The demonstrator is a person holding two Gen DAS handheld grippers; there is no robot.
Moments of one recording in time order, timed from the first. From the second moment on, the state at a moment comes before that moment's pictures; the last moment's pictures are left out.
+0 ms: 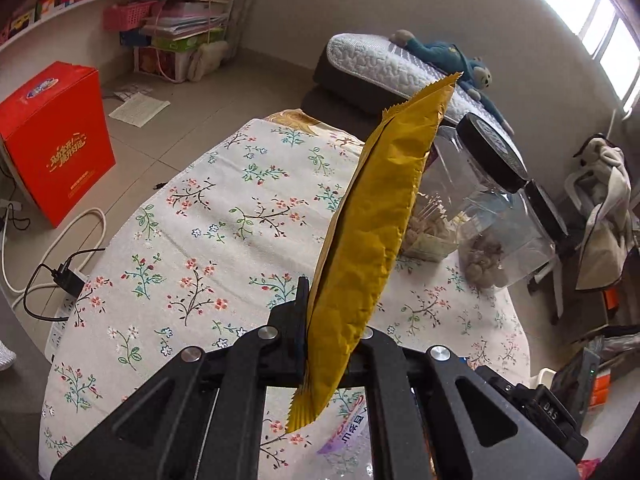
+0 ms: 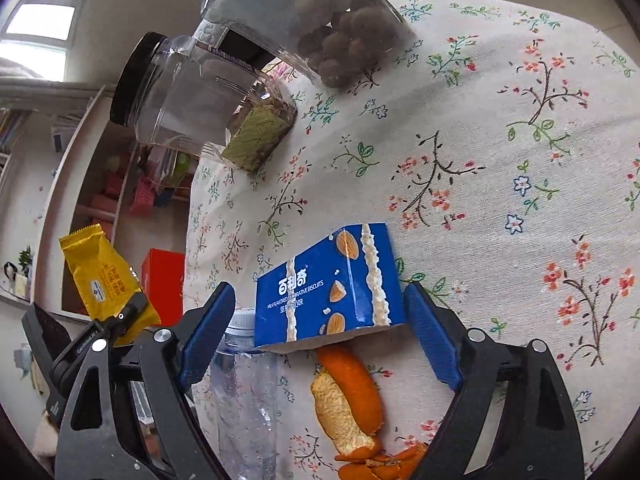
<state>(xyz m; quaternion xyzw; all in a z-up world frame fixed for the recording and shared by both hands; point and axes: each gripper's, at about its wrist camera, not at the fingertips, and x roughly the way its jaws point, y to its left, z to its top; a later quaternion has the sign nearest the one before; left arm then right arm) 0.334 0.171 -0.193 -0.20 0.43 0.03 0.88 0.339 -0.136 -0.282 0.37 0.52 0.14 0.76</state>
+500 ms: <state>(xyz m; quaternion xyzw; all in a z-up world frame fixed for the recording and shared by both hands) 0.330 0.147 -0.197 -0.14 0.43 0.02 0.89 0.339 -0.108 -0.243 0.25 0.49 0.16 0.82</state>
